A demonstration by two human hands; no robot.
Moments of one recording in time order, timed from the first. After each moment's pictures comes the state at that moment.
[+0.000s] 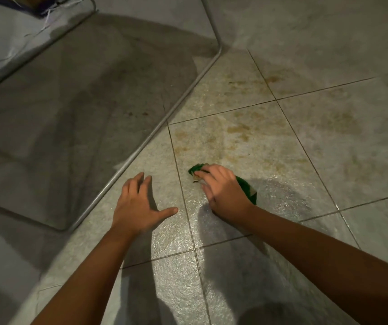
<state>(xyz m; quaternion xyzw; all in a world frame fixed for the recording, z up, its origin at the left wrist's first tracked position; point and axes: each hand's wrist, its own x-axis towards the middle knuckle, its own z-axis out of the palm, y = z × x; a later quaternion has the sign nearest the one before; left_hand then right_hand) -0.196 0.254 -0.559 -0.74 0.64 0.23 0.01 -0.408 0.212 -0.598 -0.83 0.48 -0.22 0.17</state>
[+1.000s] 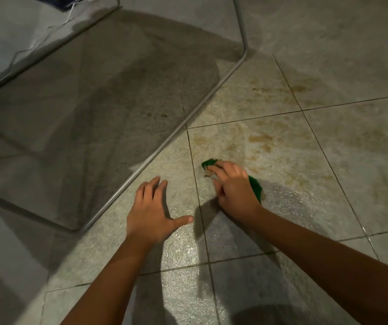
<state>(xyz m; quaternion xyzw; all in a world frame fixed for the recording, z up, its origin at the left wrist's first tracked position) -0.193 0.257 -0.566 -0.74 0.64 0.21 0.01 -0.386 0.185 -0.597 -0.82 0.50 -0.22 0.17</state>
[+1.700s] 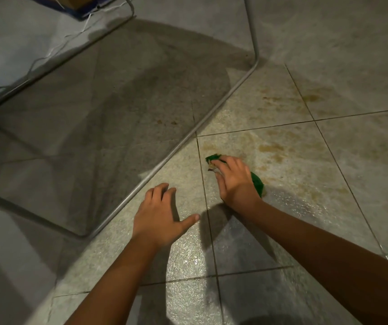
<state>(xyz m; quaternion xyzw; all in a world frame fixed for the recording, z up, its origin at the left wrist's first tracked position) -0.194 0.246 -0.550 -0.73 0.65 0.20 0.02 -0.366 0.153 -0.599 -0.81 0.51 -0.24 0.16</state>
